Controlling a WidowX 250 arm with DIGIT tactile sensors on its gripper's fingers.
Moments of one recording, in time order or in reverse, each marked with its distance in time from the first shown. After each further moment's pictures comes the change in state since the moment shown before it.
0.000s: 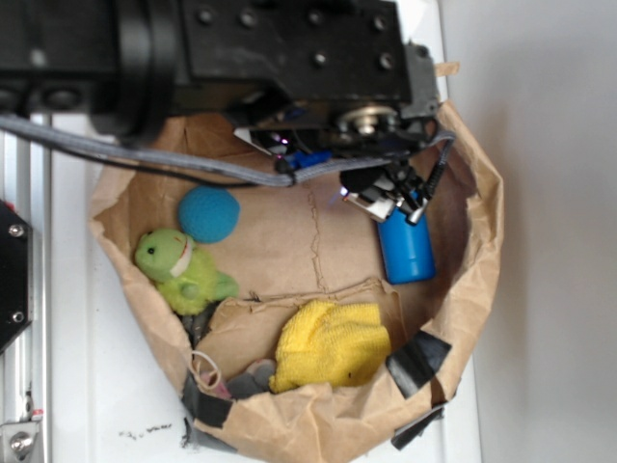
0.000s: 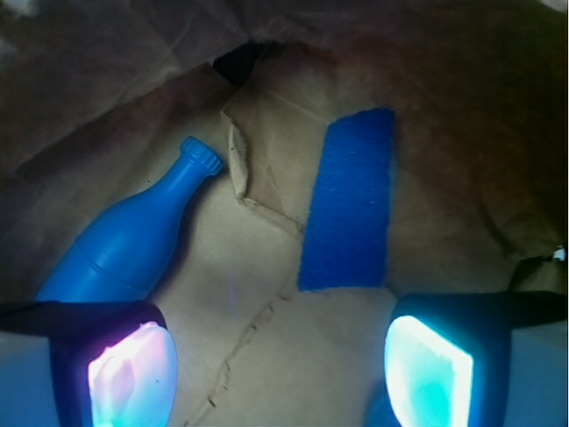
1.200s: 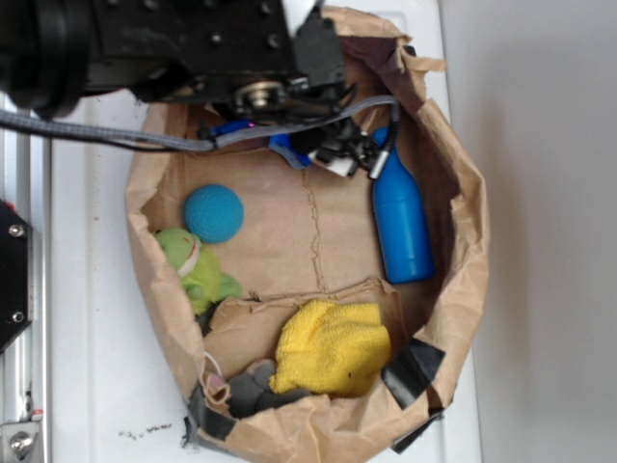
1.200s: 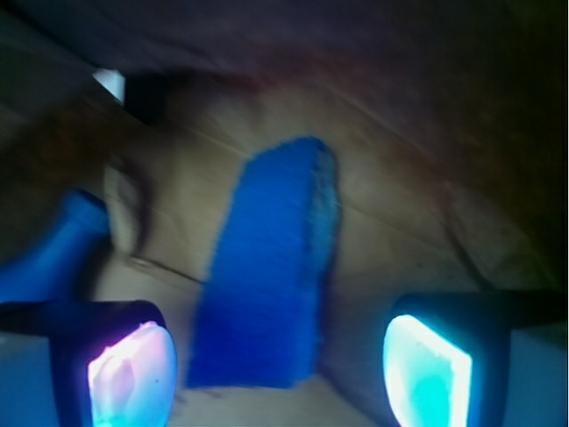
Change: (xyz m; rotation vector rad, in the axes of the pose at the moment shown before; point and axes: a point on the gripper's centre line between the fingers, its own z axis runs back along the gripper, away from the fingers) arm 0.014 0.033 -0.036 -0.057 -0.118 0.046
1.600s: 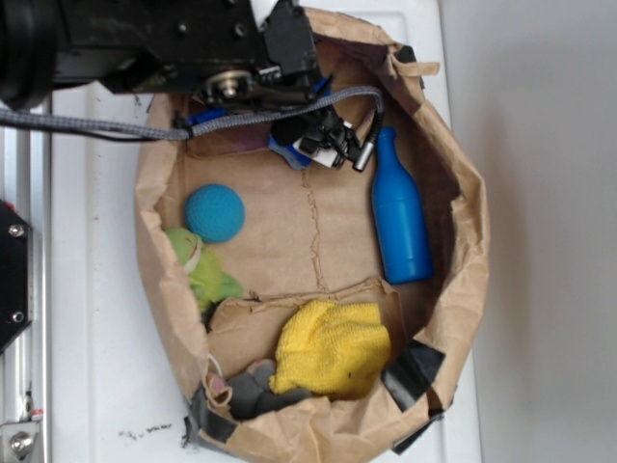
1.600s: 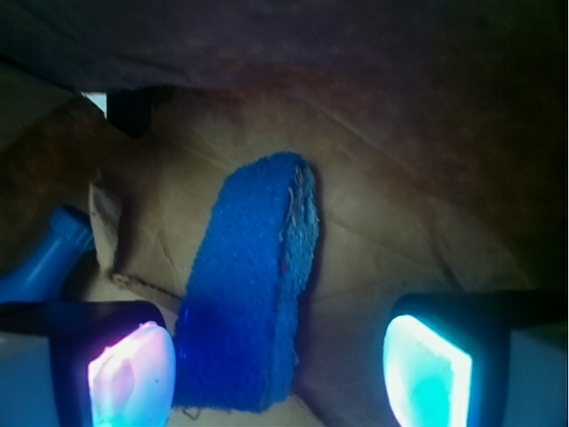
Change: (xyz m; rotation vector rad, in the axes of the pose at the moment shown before) arm 0.005 0.003 0.000 -0.018 -0.023 0.012
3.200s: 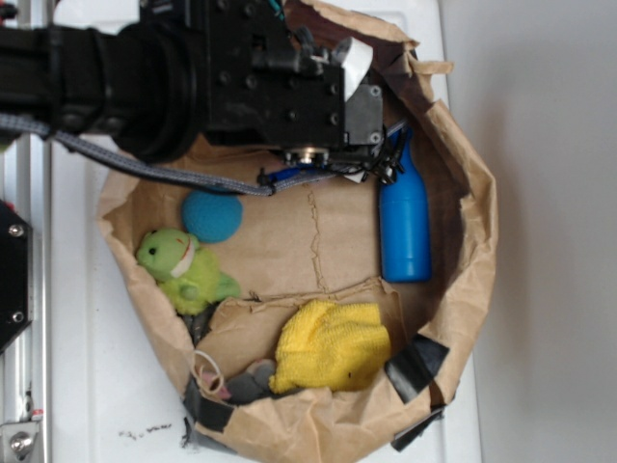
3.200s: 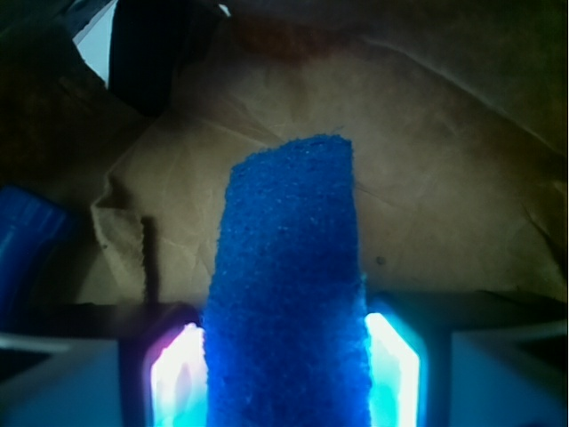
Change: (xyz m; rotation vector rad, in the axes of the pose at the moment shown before) arm -0.004 -0.026 -0.029 0.087 -0.013 0.023
